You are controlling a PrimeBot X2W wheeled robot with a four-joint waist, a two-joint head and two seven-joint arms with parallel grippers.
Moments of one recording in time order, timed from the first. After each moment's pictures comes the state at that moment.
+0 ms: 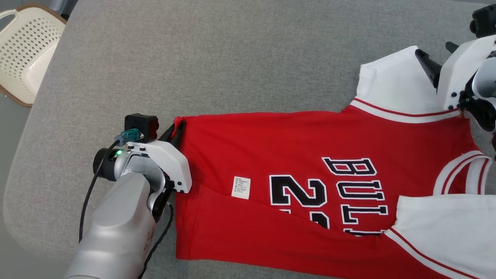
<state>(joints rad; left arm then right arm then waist) -0.73 0.05 -0.35 1.00 -0.38 -0.10 -0.12 -1.08 -0.43 0.65 0.91 0.68 0.13 0.26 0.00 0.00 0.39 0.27</state>
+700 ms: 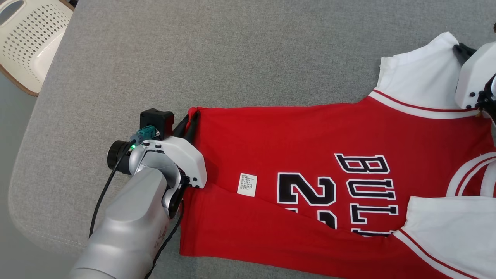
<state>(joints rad) -0.77 0.05 -0.59 0.97 -0.57 -0.01 -0.21 -1.14 -0.44 0.73 1.08 0.70 0.13 0.15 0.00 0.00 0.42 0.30</state>
